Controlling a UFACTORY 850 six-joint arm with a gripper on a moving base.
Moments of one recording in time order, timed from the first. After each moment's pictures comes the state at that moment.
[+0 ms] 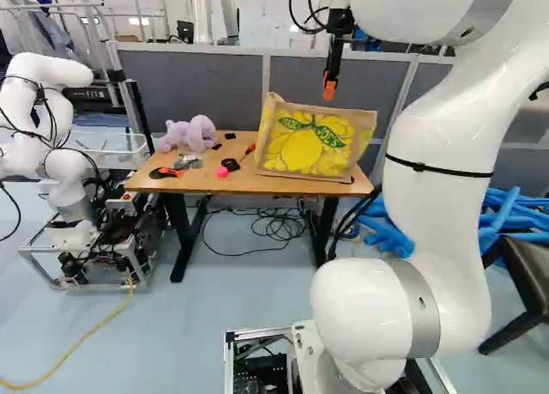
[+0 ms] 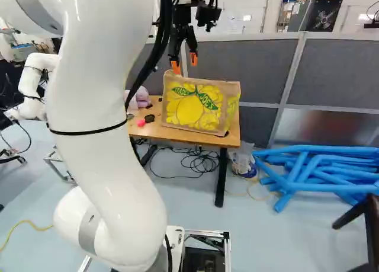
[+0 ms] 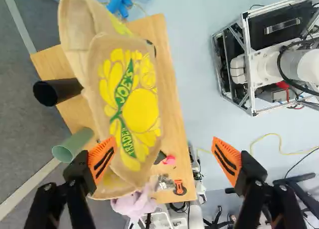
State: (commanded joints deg) arm -7.9 -15.9 -100.5 0.7 -81.8 101.8
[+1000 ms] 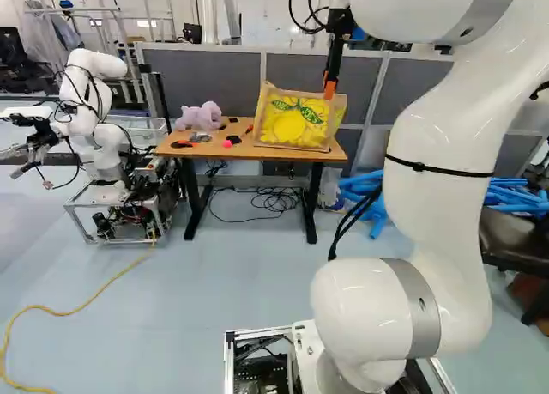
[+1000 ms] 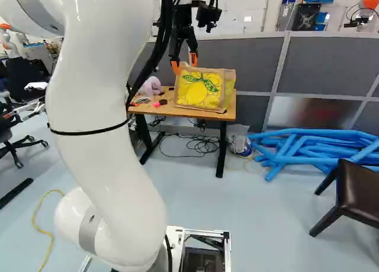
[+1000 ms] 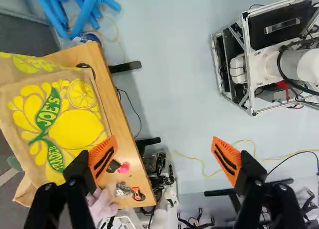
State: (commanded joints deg) arm -7.9 -15.9 -100.5 0.7 -81.8 101.8
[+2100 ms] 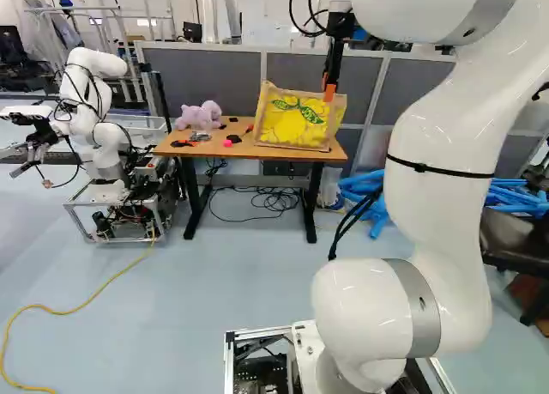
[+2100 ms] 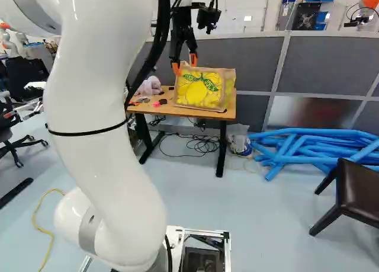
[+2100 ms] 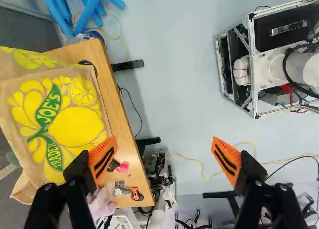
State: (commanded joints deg) arm -7.8 -15.2 -98.5 0.7 -78.9 99.6
